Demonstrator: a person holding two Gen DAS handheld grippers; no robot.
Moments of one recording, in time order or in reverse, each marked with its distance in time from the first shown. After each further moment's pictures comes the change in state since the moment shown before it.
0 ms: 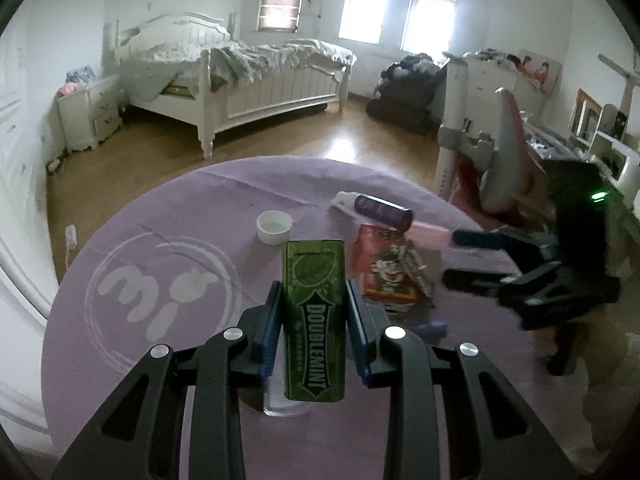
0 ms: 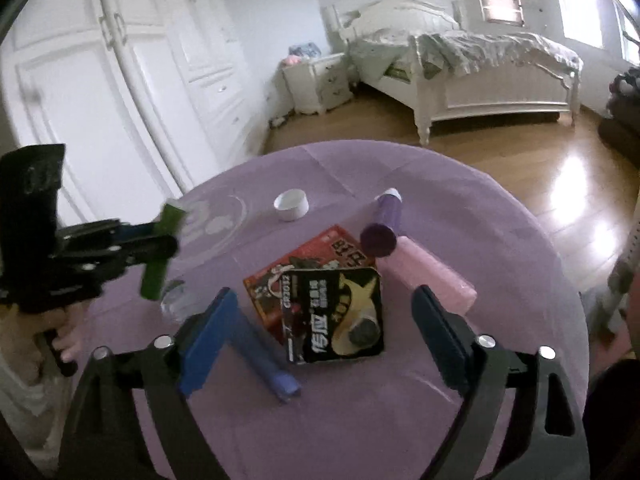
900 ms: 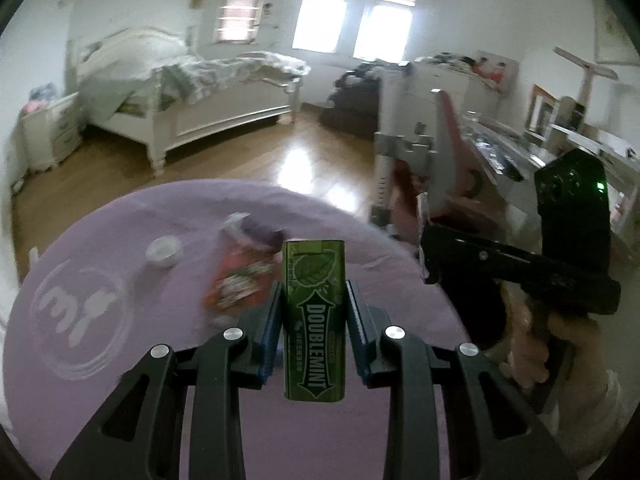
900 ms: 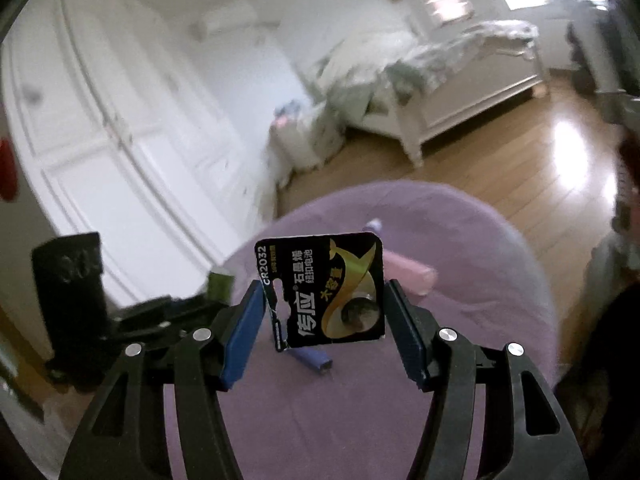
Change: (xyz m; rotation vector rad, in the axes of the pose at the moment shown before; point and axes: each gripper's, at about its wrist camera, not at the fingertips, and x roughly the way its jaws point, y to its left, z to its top) left arm -0.002 -0.105 0.016 0.076 -0.041 -0.149; right arm -0.137 -0.029 -0.038 0.286 -0.293 0.076
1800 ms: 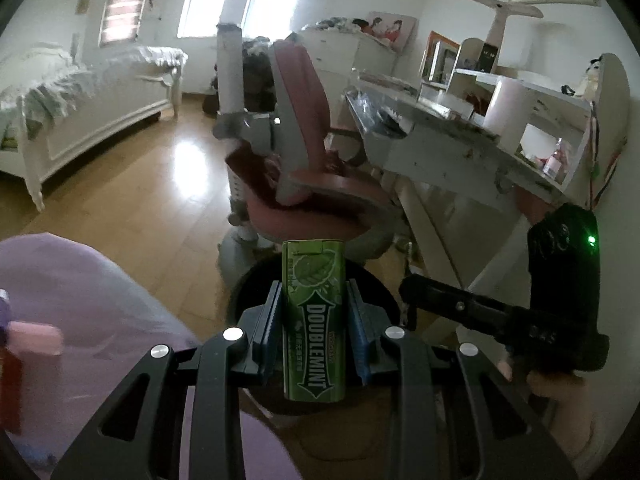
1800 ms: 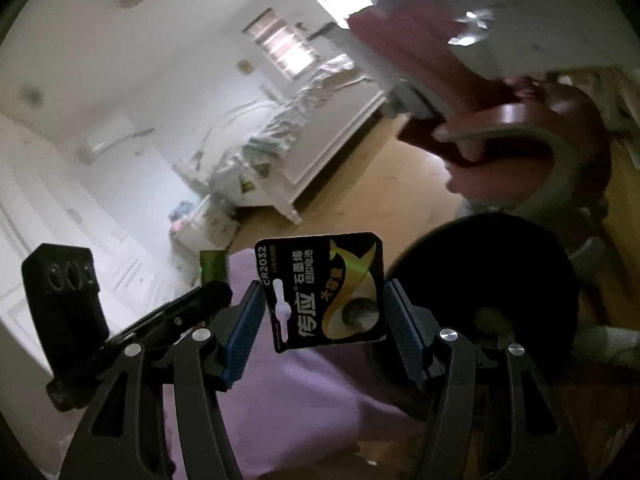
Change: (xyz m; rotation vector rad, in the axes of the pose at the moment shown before) left arm 0.136 -0.204 0.029 0.174 0.087 -0.321; right arm -0.183 -0.168 -0.071 0.381 -0.233 -0.307
